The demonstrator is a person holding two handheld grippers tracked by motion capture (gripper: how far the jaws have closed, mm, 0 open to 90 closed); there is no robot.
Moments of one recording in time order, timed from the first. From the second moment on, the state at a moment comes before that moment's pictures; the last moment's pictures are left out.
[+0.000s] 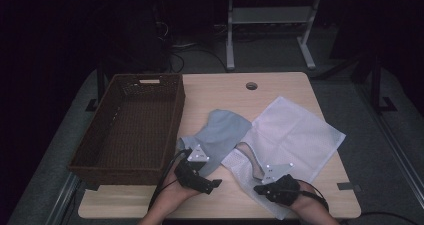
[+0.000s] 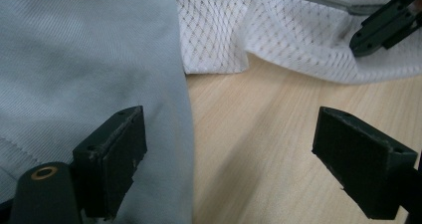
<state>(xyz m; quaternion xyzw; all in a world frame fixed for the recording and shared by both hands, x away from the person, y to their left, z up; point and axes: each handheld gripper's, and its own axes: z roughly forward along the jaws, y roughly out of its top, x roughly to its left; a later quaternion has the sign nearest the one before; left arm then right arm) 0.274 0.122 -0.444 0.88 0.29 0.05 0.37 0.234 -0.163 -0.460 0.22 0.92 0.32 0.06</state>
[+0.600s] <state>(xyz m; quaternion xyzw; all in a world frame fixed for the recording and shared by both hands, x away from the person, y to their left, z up) 0.274 0.123 -0.443 0.88 0.30 0.05 0.37 0.246 -0.179 -0.435 0.26 0.88 0.39 0.07</state>
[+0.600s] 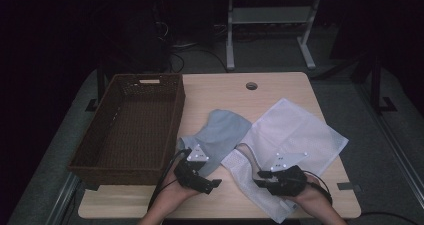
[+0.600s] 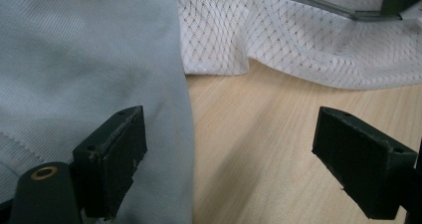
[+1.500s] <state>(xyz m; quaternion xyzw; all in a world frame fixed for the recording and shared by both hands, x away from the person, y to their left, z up) 0.274 0.124 -0.443 0.88 0.30 0.04 0.37 0.286 -0.180 -0.468 0.32 0.88 0.34 0.11</state>
